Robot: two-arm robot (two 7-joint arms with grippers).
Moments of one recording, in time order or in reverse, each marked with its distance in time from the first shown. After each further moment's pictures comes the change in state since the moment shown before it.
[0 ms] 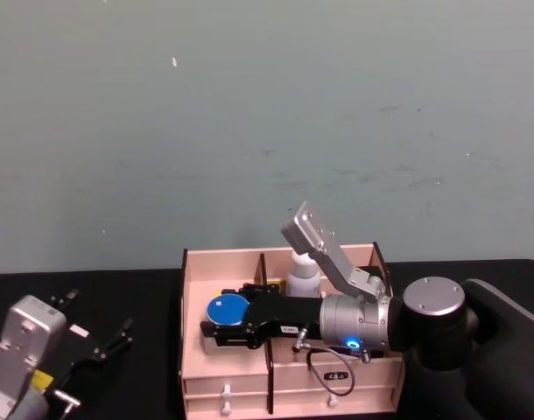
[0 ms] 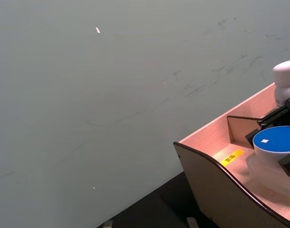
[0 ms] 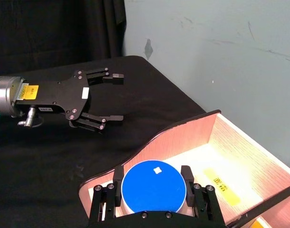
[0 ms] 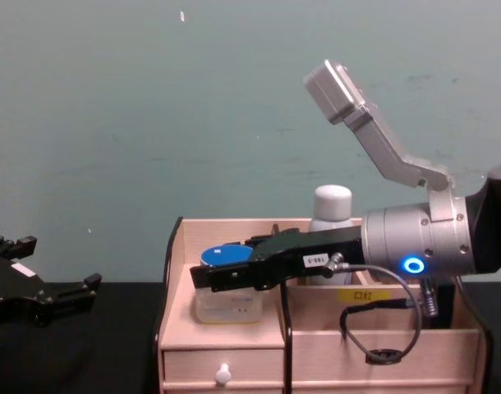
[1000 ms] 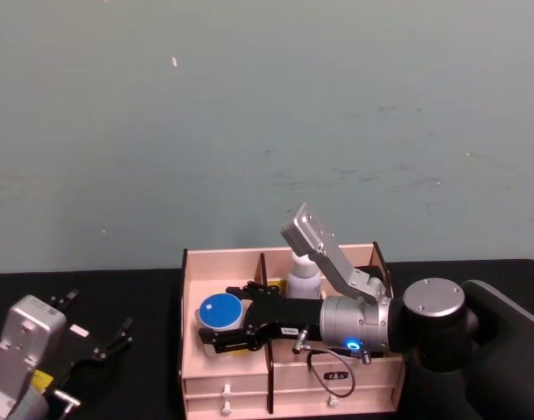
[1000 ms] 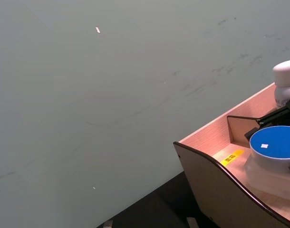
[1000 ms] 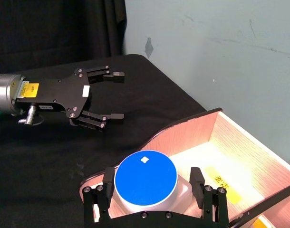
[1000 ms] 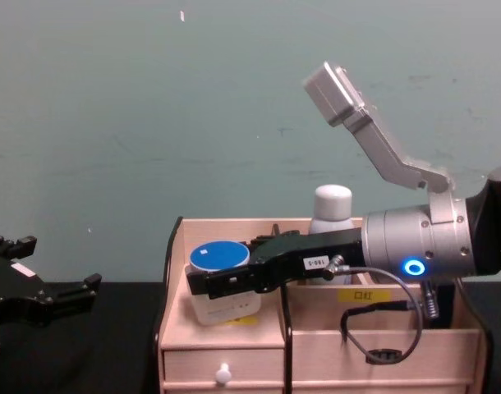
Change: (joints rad) left arm 0.000 0.000 0.000 0.000 0.000 0.000 0.000; right arm -0.002 0.002 -0.002 -0.003 -0.001 0.000 -0.002
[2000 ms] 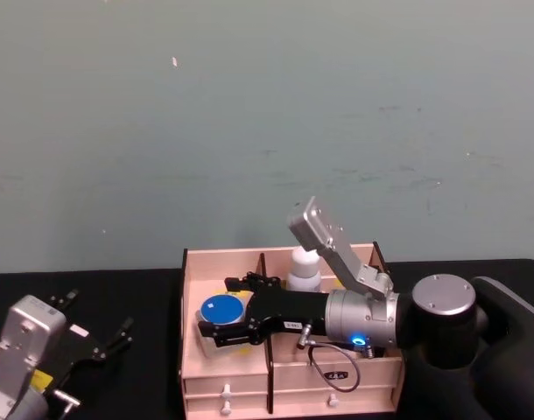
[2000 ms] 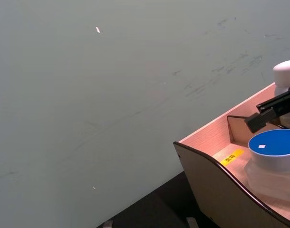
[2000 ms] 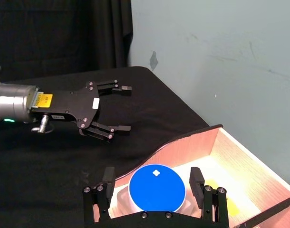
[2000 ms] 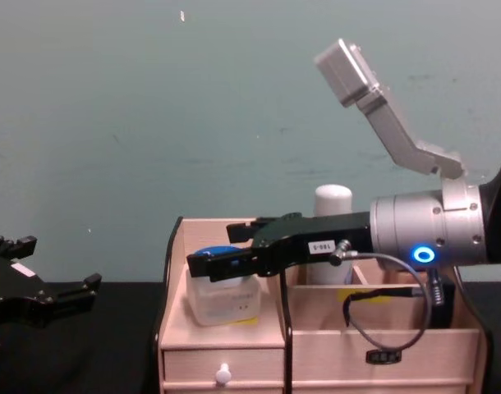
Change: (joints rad) left arm 0.000 0.000 0.000 0.000 0.000 0.000 0.000; right arm -0.020 0.022 0.025 -0.060 0.000 -0.023 0.022
